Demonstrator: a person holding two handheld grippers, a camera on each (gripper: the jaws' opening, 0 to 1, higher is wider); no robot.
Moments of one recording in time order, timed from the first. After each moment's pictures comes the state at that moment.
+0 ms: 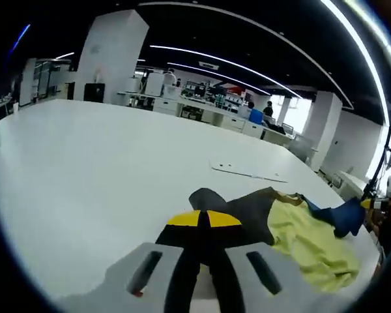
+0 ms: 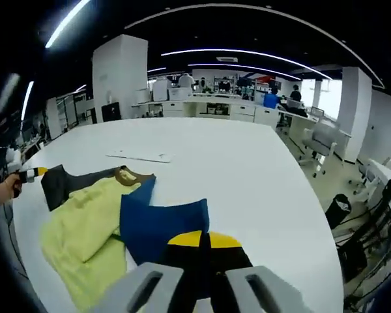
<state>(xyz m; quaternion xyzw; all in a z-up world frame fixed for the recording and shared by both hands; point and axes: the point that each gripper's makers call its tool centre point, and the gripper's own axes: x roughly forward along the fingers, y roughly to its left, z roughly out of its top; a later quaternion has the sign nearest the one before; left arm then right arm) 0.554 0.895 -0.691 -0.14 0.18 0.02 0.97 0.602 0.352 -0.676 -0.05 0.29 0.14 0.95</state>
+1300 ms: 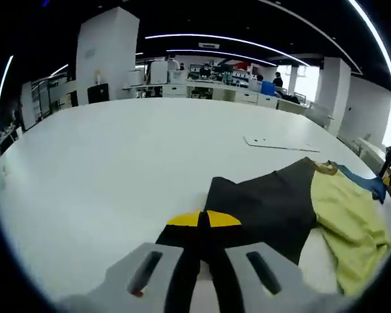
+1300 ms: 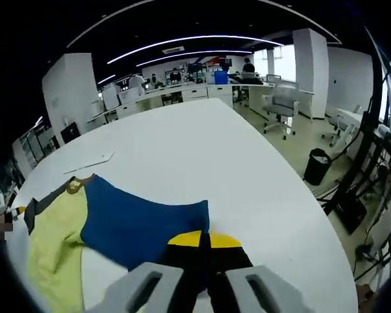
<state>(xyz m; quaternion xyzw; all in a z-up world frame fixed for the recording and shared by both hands) 0.573 0.949 -0.727 -0.05 0.25 0.05 0.96 0.613 0.264 -0.734 0.05 0.33 0.03 0.94</state>
